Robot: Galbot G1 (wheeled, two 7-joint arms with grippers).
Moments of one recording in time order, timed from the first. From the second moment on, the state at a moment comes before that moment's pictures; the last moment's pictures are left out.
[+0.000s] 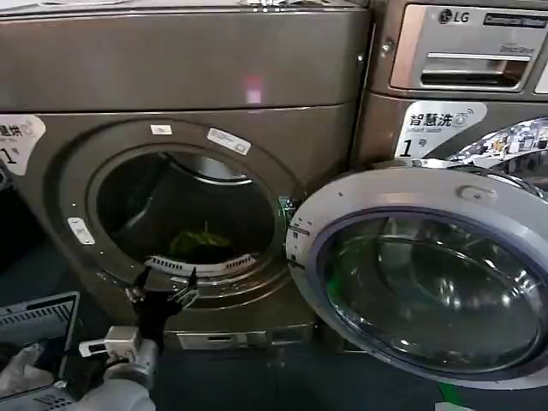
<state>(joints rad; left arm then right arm) 1.39 -1.31 -0.49 -2.26 -0.16 0.46 -0.20 -1.99 0.95 2.68 1.75 0.50 -0.09 -0.14</state>
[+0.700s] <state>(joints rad) 1.12 -1.31 -0.39 -2.06 -0.21 0.44 -0.19 -2.03 0.98 2.72 1.78 0.53 -0.10 -0.14</state>
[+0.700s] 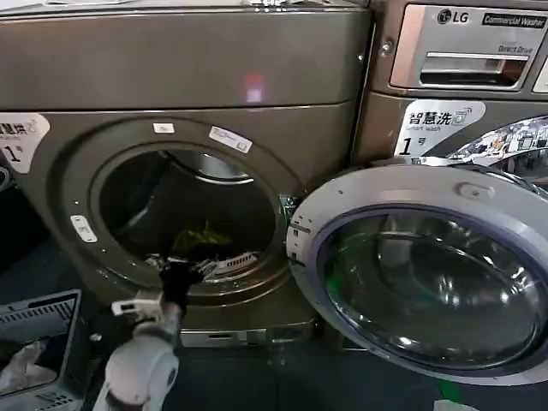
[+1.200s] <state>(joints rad) 0.79 -1.34 -0.31 -1.70 -0.25 0.39 -0.21 -2.03 0.98 2.72 1.79 0.54 -0.10 -0.15</state>
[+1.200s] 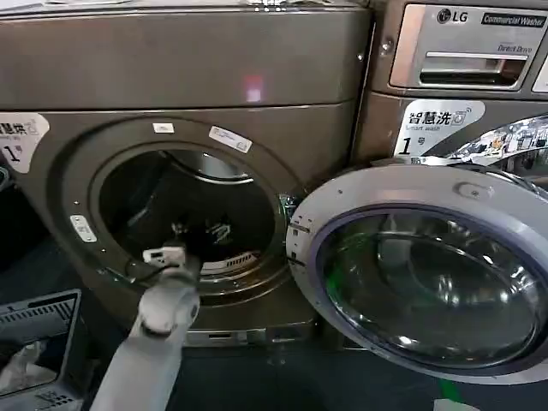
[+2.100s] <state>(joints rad) 0.29 -1.45 -0.24 -0.98 -0.24 0.26 -0.15 -2.00 0.96 2.70 1.79 0.55 -0.09 -0.16</state>
